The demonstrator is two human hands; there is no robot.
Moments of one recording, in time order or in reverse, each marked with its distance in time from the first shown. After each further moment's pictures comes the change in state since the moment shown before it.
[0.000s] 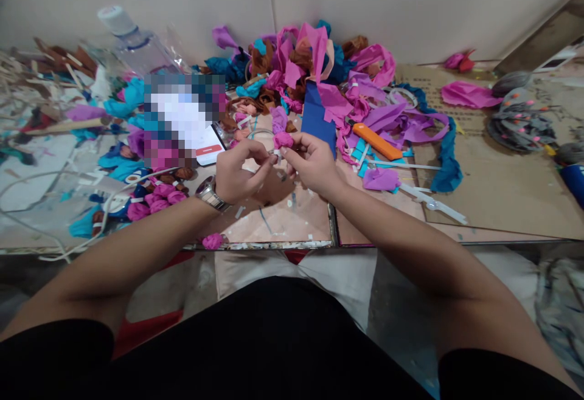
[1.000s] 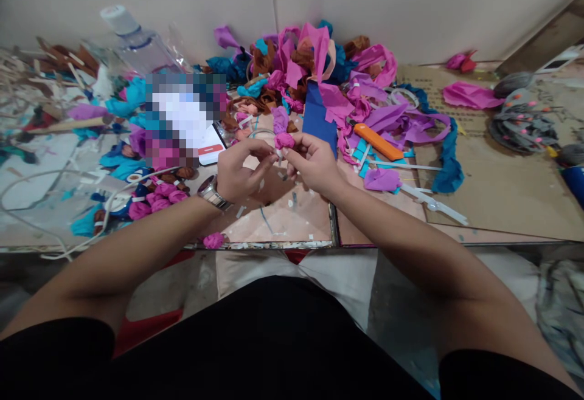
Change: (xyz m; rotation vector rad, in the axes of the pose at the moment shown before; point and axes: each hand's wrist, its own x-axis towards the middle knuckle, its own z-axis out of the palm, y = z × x) left_hand 0.001 -0.003 0.002 -0.048 0.008 -0.011; right_hand 0.000 0.001 -0.003 -0.006 -0.029 0.014
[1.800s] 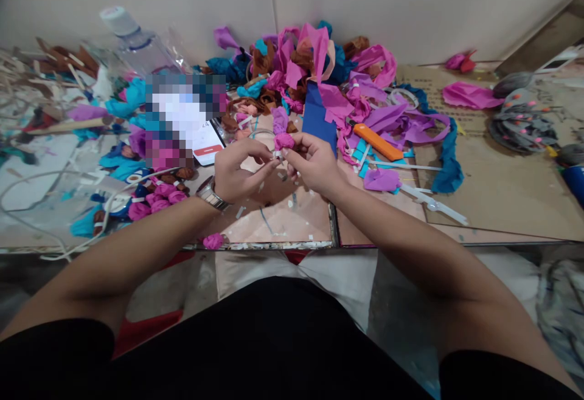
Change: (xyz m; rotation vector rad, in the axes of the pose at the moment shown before) left_hand 0.007 0.005 -0.005 -0.045 0.009 0.067; right_hand 0.001 0.003 -0.002 0.014 -0.011 -0.027
